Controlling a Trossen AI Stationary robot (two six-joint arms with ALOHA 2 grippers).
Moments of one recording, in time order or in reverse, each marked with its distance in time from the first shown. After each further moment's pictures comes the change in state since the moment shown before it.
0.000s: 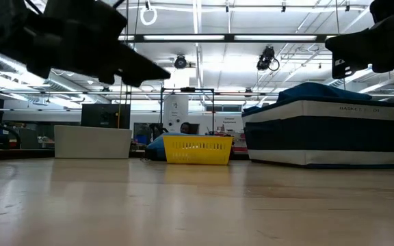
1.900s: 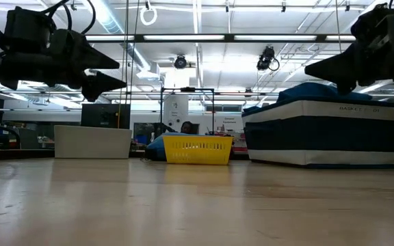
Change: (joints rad) left arm 0.479 -0.704 -0.328 -0.211 0.213 -0.356; right arm -0.044 -0.002 0.000 -0.061 0.315 0.158
